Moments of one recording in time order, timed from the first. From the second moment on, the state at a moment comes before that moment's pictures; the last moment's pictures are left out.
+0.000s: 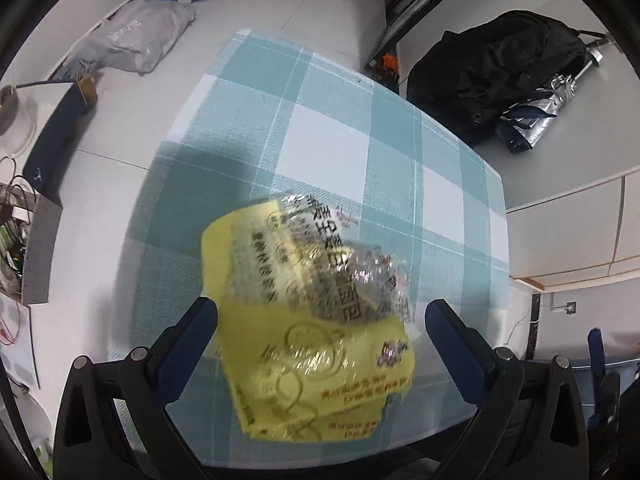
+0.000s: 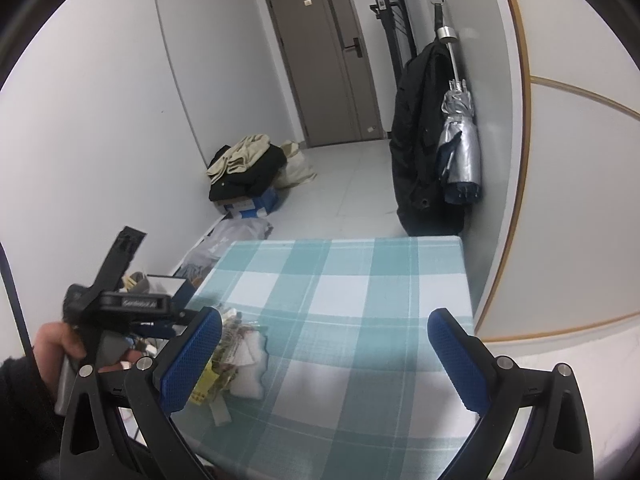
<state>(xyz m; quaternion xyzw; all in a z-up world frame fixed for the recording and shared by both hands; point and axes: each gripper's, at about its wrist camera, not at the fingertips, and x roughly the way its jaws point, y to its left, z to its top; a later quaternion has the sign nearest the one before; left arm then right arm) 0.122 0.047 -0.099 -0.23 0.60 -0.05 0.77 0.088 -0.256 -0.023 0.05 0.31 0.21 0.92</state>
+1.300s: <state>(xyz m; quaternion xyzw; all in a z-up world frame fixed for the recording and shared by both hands) 0.121 0.068 -0.084 -0.25 0.59 -0.11 0.76 0.083 -0.205 -0.048 -0.01 0.35 0.22 0.91</state>
